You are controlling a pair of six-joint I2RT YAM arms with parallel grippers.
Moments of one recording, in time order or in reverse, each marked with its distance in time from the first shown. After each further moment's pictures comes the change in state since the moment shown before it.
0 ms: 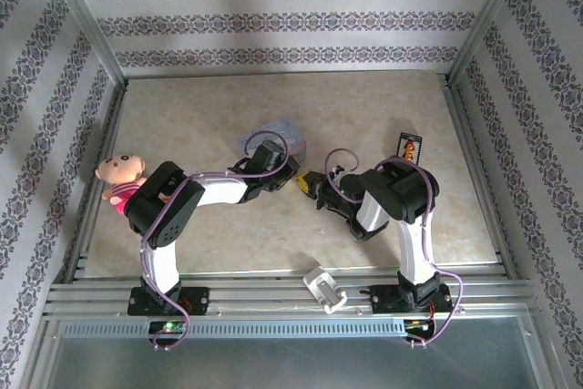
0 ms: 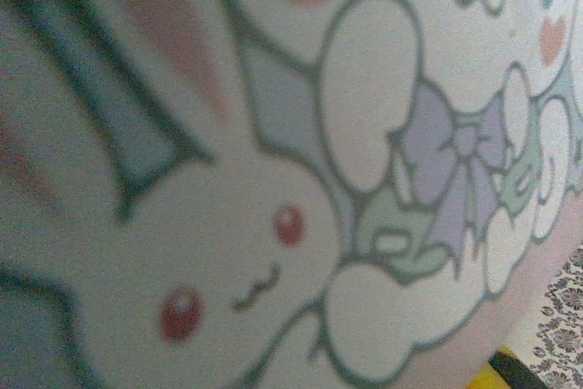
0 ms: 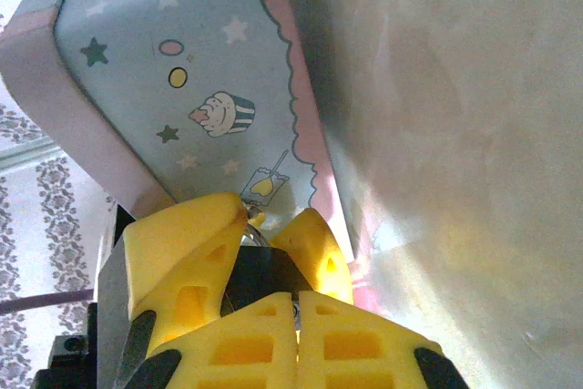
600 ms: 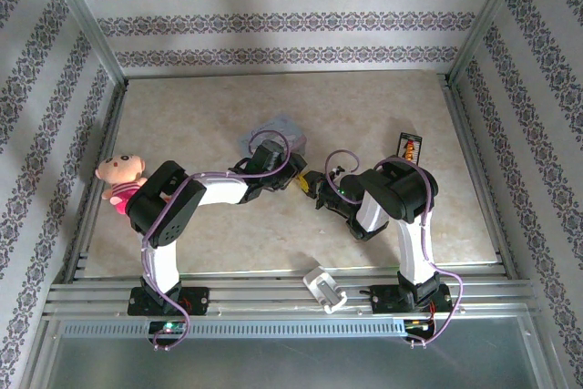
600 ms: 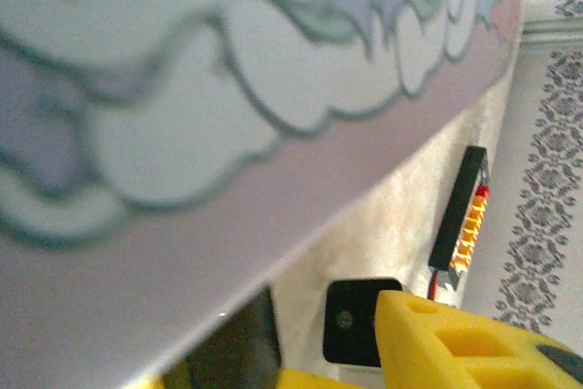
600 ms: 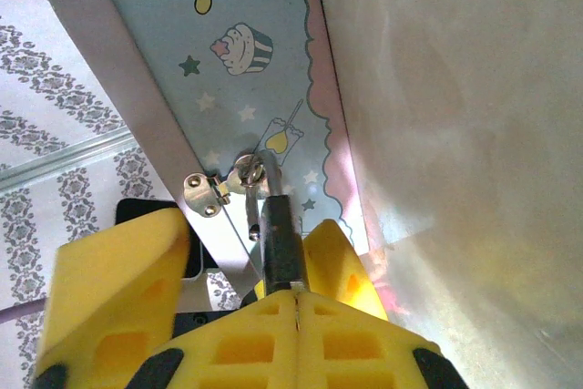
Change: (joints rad) left arm -0.001 0.013 -0.002 0.068 0.093 -0.006; right arm 0.000 0.006 -0.002 0.020 0.008 0.041
